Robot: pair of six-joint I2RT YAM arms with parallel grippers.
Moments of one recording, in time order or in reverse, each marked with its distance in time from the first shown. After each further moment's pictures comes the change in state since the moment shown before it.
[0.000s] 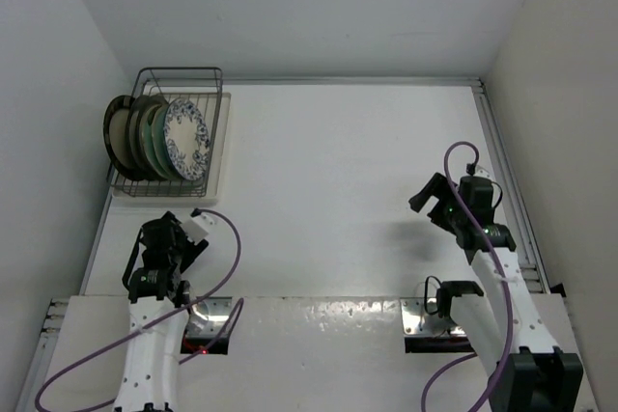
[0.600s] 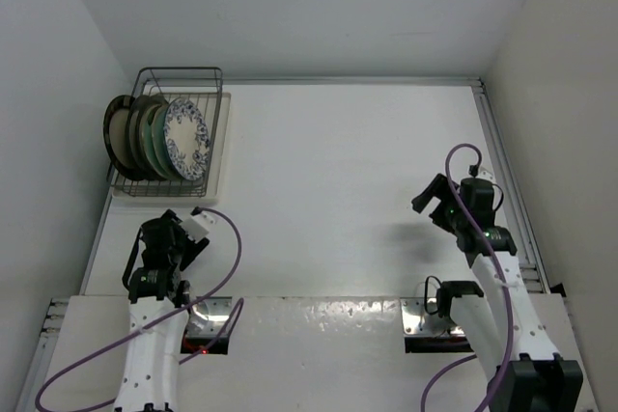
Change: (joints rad) left arm 0.000 0.007 0.000 0.031 0.031 0.000; right arm 0.000 -0.037 -0.008 -0.020 0.038 0.000
